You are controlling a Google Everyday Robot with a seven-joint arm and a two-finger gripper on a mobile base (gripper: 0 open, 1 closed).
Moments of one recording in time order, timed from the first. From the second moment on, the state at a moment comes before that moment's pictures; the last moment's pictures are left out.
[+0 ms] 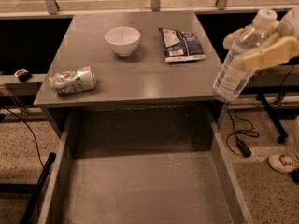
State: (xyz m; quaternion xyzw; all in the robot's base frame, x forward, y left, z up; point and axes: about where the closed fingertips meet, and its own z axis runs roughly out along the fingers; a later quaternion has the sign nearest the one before) arm 0.483 -0.180 1.013 -0.56 0.62 0.37 0.41
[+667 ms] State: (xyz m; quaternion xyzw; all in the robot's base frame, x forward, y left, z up) arm 0.544 -0.162 1.036 -0.51 0.68 0.34 0.40
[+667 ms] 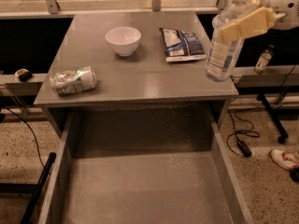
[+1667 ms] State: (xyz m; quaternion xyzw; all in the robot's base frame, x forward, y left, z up) arm 0.571 -0.072 0.998 -0.50 0.62 0.43 0.42
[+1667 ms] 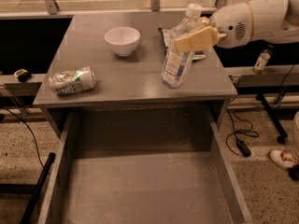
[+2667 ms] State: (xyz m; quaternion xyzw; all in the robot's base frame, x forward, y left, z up) arm 0.583 -0.072 0.991 -0.50 0.65 0.40 0.42
